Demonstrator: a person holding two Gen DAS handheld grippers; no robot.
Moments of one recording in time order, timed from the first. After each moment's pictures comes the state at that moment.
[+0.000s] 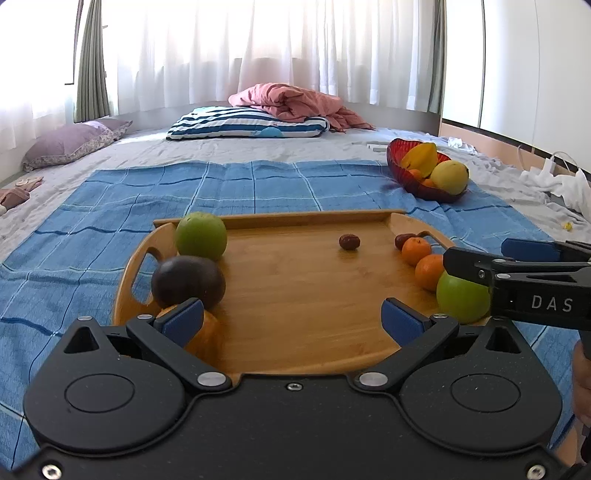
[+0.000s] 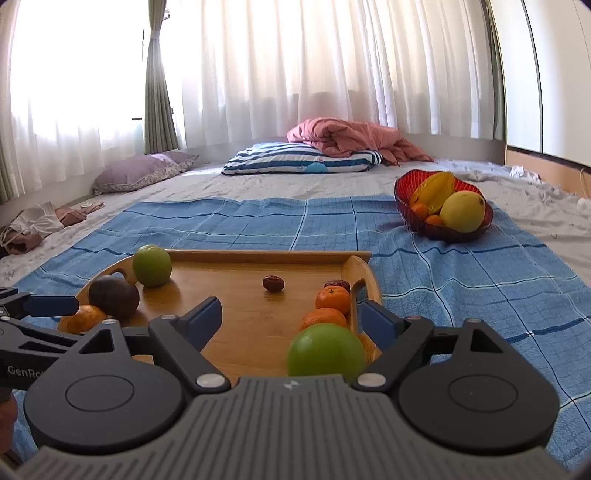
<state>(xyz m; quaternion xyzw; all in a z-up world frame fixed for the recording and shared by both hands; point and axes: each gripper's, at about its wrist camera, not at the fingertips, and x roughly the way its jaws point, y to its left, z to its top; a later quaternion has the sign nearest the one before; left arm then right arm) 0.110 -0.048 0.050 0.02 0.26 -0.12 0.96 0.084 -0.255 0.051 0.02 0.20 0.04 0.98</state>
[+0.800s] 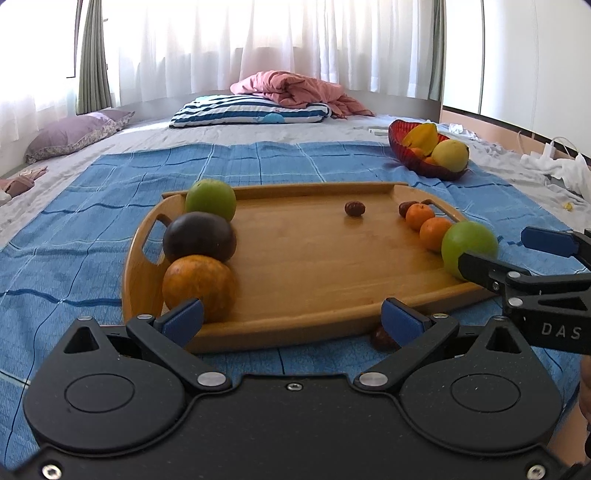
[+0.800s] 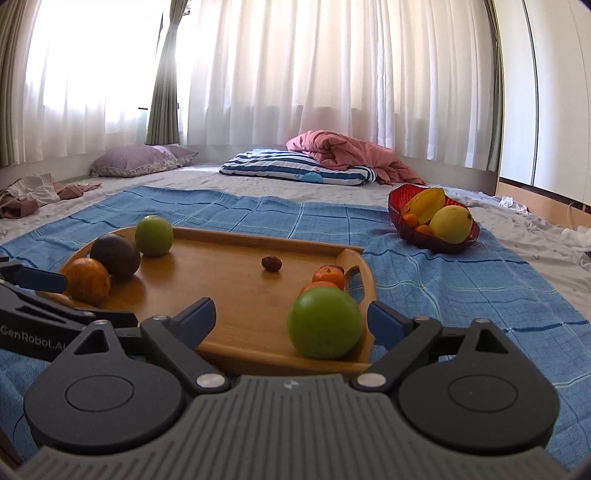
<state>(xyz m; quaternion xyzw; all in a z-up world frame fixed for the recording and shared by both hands) 0.090 -0.036 0.026 0.03 0.28 -0.12 0.95 0.049 -0.238 0.027 -0.03 0.18 0.03 0.98</state>
